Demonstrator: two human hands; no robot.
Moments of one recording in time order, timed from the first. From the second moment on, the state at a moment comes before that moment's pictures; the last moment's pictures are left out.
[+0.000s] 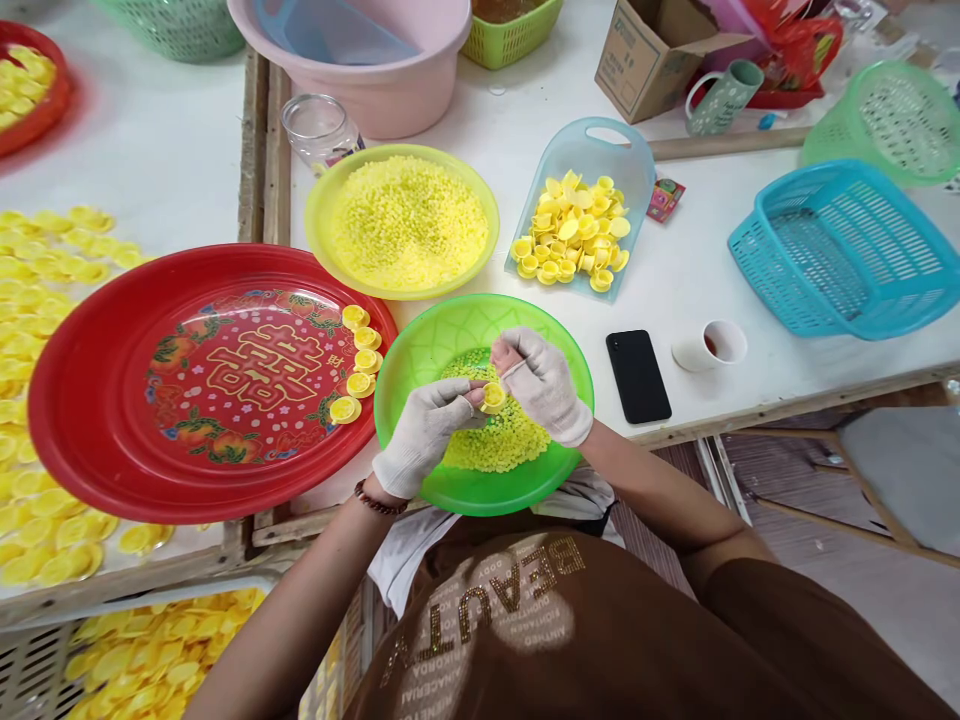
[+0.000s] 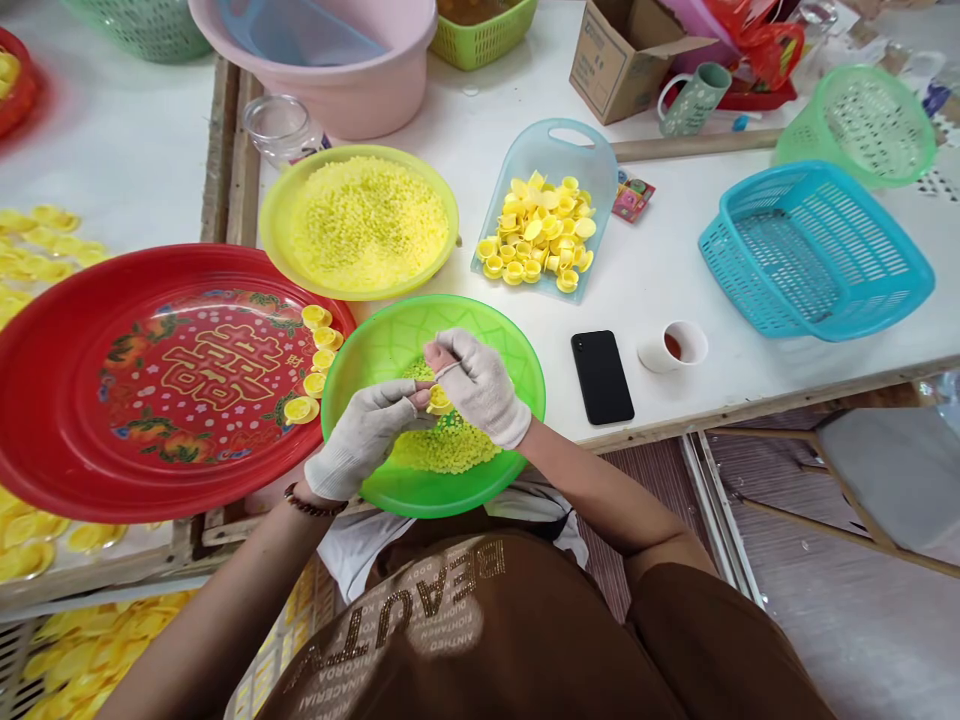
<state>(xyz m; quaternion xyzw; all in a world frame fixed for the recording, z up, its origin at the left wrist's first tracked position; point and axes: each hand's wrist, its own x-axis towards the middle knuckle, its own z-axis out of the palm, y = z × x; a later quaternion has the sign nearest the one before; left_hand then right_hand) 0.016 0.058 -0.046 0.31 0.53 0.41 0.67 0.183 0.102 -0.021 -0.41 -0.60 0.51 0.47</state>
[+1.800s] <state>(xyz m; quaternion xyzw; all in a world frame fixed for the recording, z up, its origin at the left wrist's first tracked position) 0.049 0.136 -0.065 0.73 0.58 0.13 0.34 0.213 0.085 -0.028 -0.35 -0.41 0.80 0.26</state>
